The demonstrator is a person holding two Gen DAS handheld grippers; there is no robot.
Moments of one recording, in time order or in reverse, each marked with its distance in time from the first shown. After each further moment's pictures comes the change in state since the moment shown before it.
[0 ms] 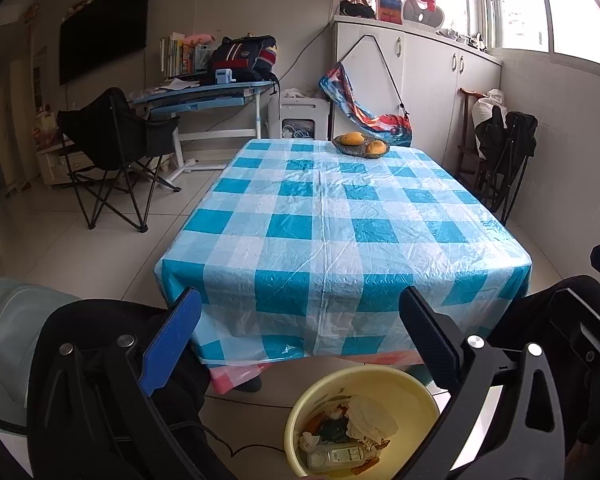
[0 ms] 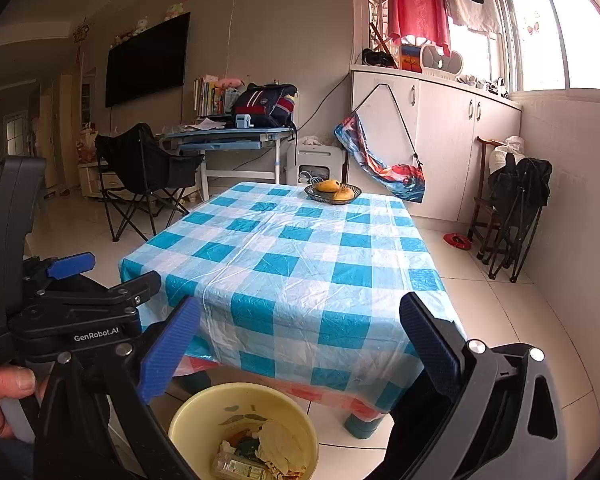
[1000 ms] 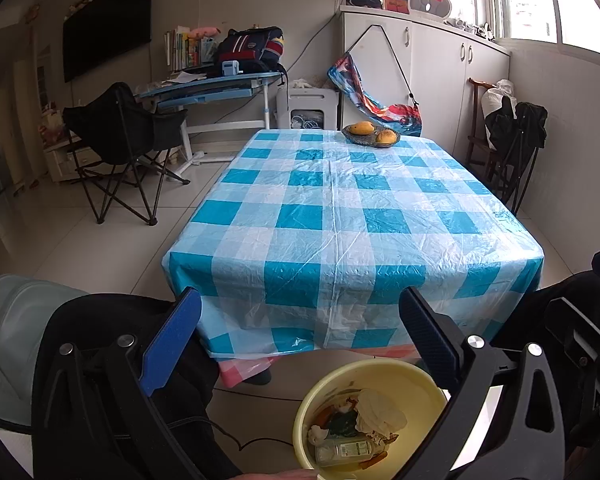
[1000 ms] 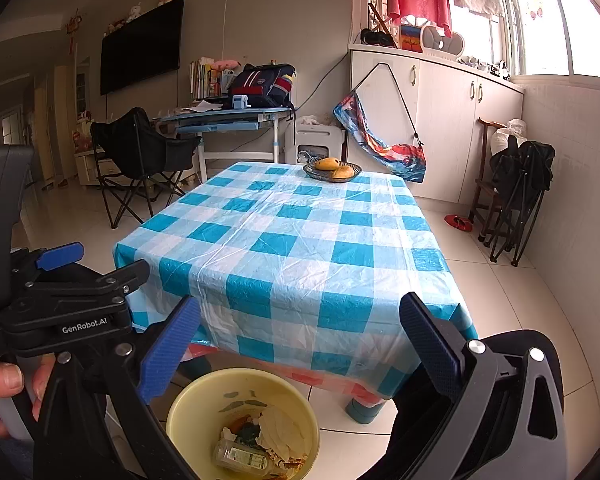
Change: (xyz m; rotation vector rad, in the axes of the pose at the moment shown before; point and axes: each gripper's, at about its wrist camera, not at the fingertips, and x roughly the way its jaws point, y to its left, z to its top) left arm 0.004 0.002 0.000 0.007 0.035 0.040; right arm 0.012 0.000 -0.007 -0.001 0.062 -0.001
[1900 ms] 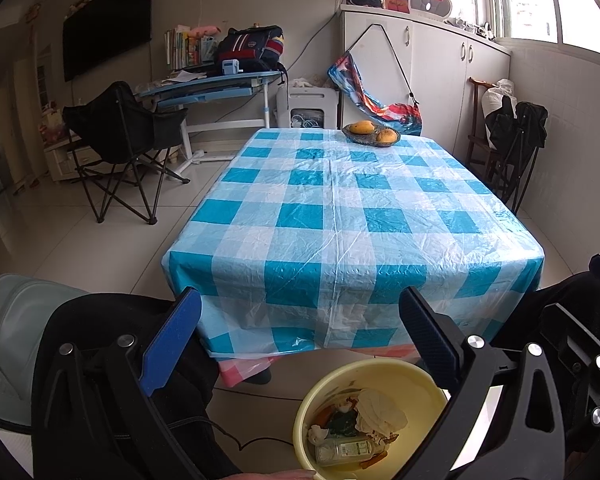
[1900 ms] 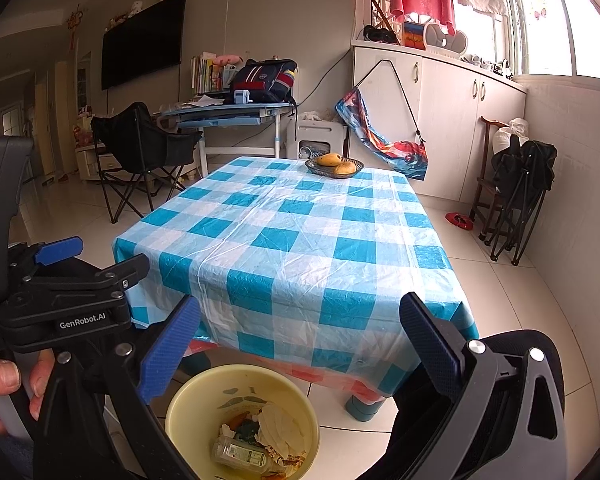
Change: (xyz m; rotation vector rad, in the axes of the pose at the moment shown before) left arm 0.001 0.001 0.001 -0.002 0.002 -0.005; right arm 0.003 0.000 -0.004 -0.006 0.010 0.001
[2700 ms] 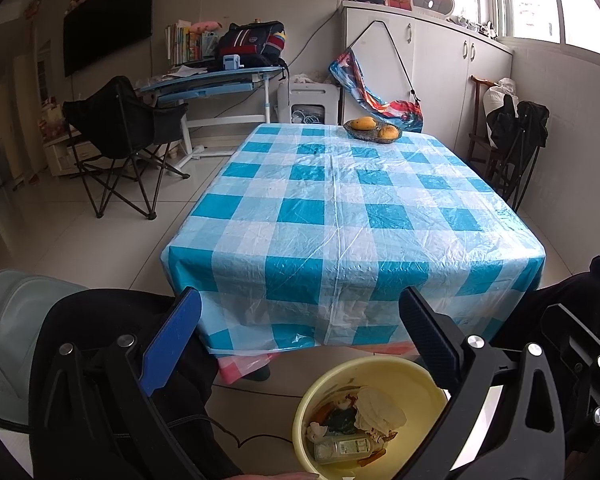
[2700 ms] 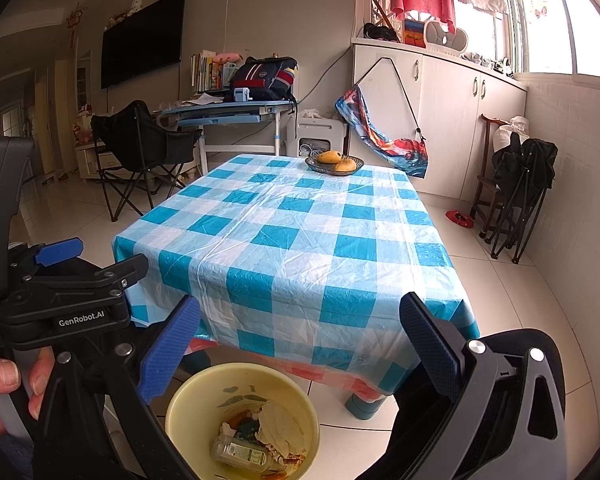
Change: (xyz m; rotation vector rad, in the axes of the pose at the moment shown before) left arm 0.003 0.004 -0.001 -0.008 0.015 -0.002; right arm 0.001 -0.001 0.001 -0.001 0.004 0.001
